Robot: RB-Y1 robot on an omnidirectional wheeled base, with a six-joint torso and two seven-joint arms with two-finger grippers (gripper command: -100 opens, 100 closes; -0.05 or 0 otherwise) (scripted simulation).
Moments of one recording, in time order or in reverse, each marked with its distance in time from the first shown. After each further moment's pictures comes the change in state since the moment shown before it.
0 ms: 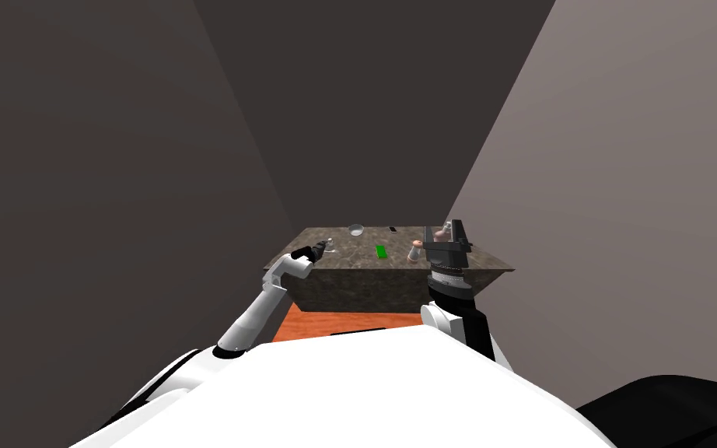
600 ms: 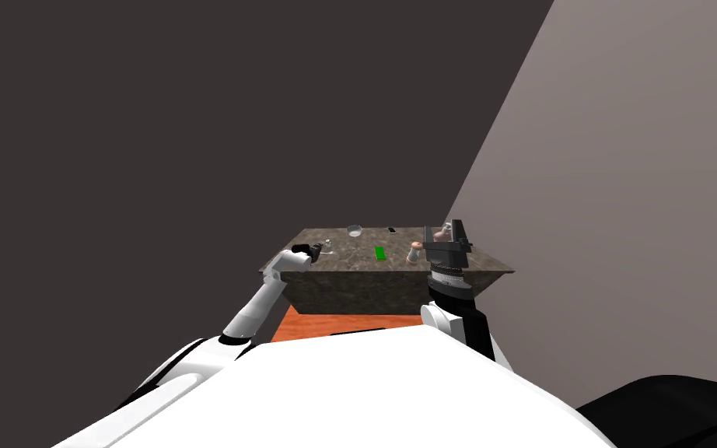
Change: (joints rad) left arm -0.064 0.000 0.045 0.090 0.022 0.173 0.005; right arm 0.000 0.000 0.000 0.000 0.000 0.000 0.000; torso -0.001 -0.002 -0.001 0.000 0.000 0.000
